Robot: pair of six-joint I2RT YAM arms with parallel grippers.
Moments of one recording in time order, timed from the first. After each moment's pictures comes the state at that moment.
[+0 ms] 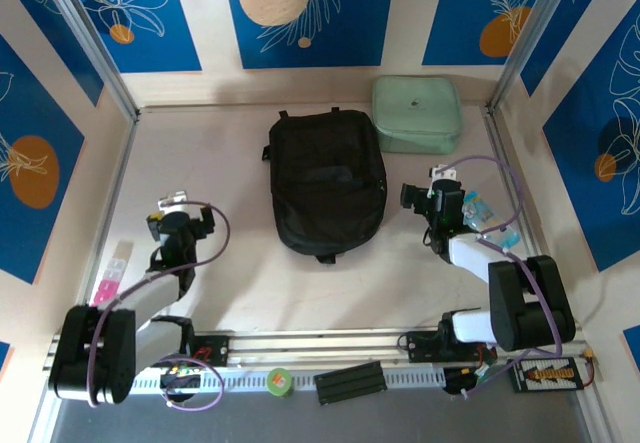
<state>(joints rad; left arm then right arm) -0.10 1.13 0.21 0.54 -0.36 -0.06 0.12 1.33 0.44 0.41 0.17 0.13</state>
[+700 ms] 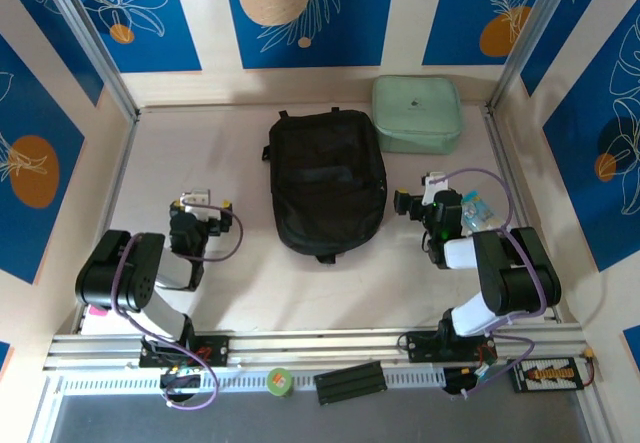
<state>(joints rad) -0.10 1.59 0.22 1.09 -0.13 0.06 0.08 1.52 0.35 0.78 0.02 0.06</state>
